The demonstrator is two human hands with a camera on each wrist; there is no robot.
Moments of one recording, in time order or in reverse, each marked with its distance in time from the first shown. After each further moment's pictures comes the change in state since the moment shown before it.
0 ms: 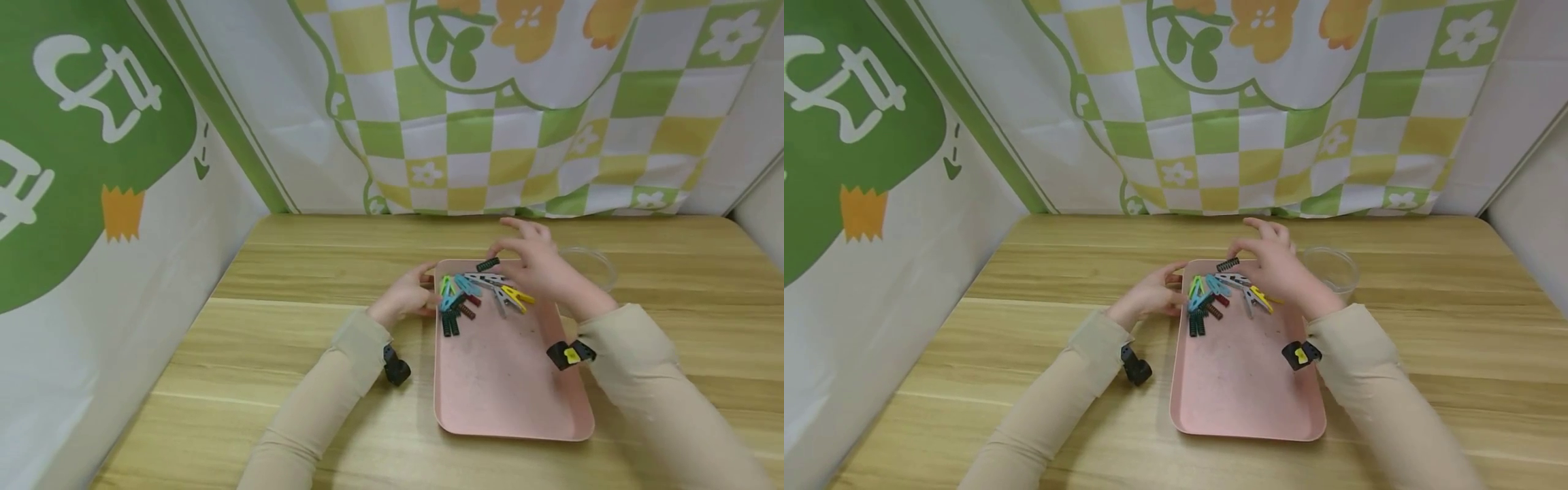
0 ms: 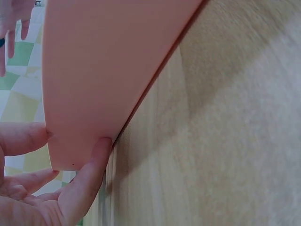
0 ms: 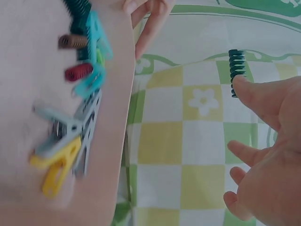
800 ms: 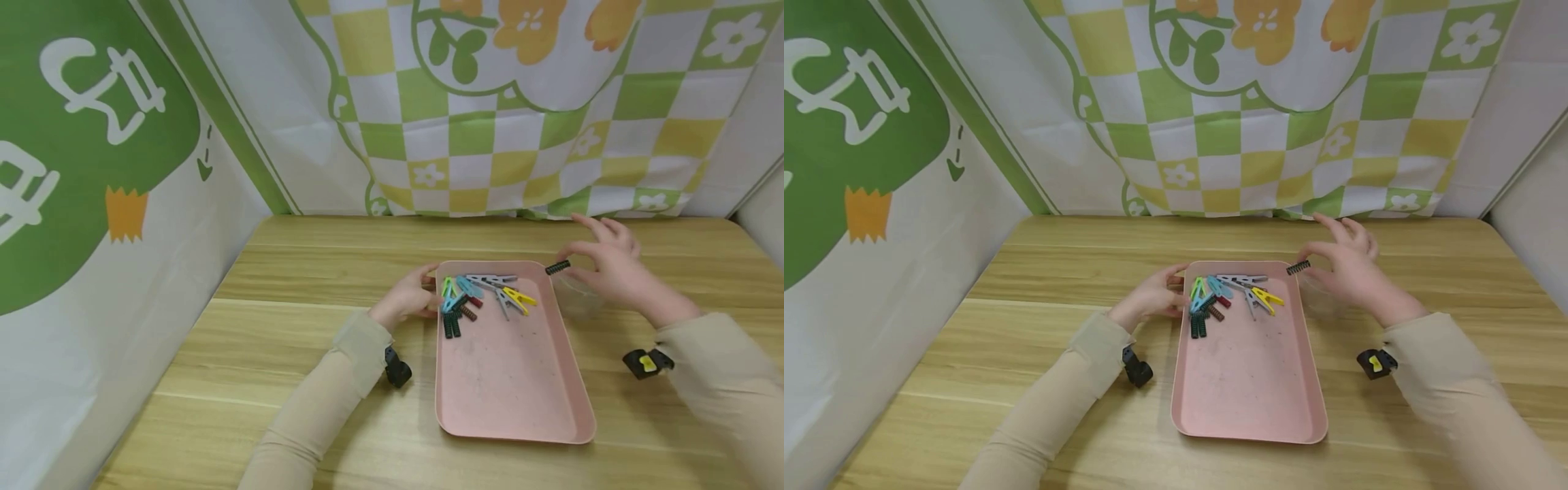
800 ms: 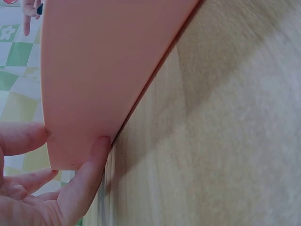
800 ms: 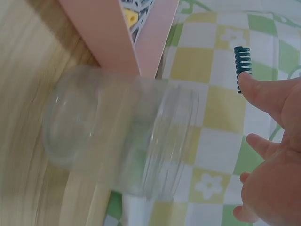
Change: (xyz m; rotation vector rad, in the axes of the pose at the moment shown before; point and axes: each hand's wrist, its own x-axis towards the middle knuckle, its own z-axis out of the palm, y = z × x) left_hand -0.001 0.000 0.001 -0.030 0.007 0.000; right_hand -0.037 0.067 -0.037 -0.150 0.128 -0.018
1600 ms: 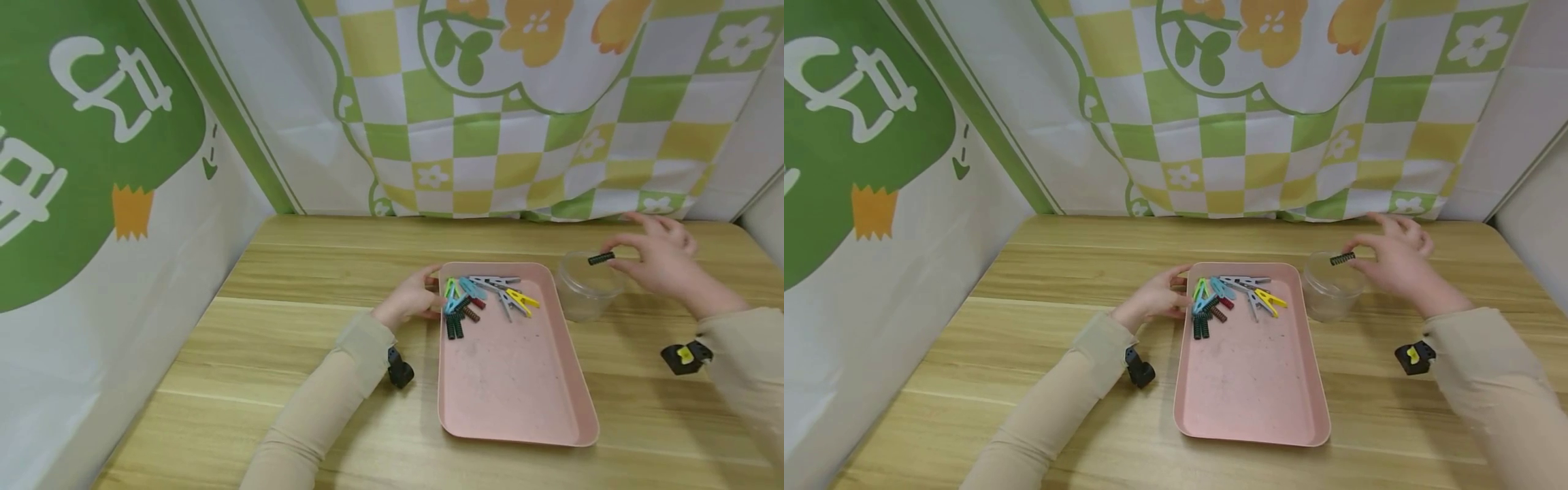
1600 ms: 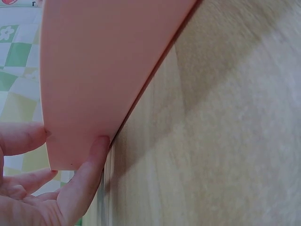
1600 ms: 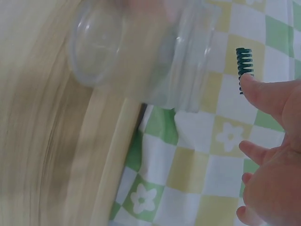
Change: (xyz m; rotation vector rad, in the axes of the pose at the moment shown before) left_hand -0.001 0.000 0.000 -0.014 -0.003 -0.005; right_hand -0.006 0.042 -0.027 -0.029 -0.037 0.127
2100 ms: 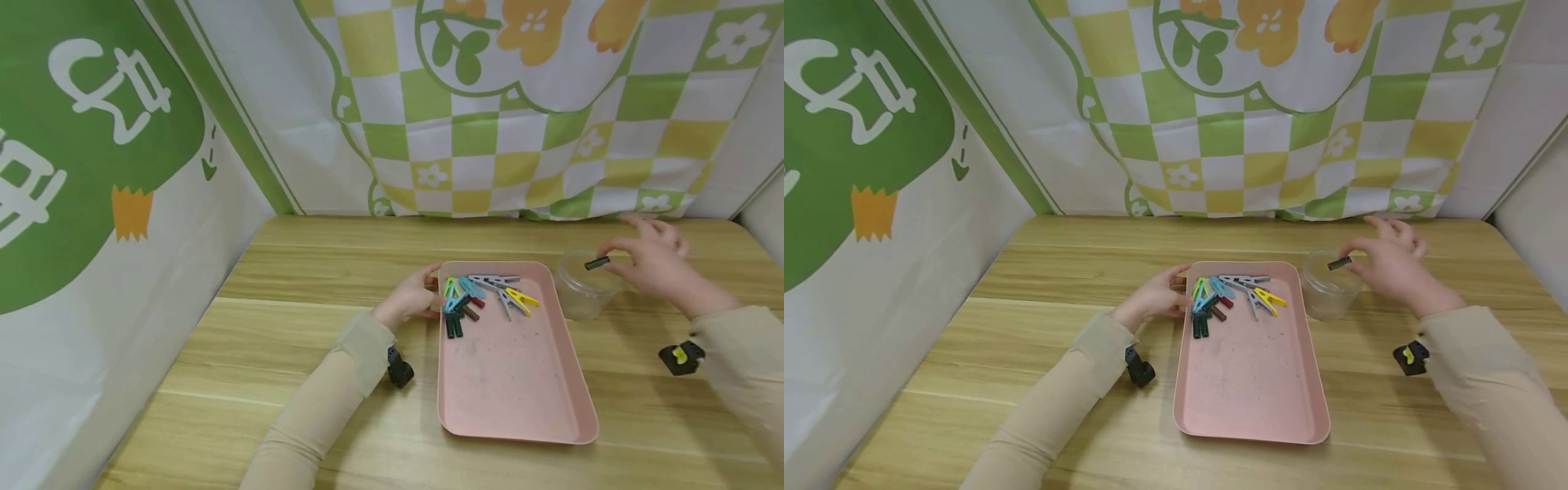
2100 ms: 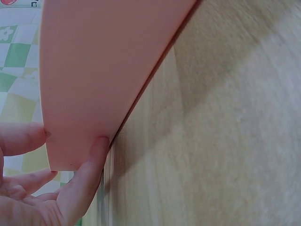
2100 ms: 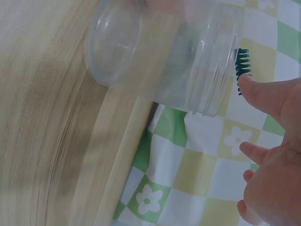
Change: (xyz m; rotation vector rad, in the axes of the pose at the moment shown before) left_hand 0.001 0.000 0.001 -0.004 -0.009 0.000; right_hand 0.001 0.005 0.008 -0.044 -0.035 0.022
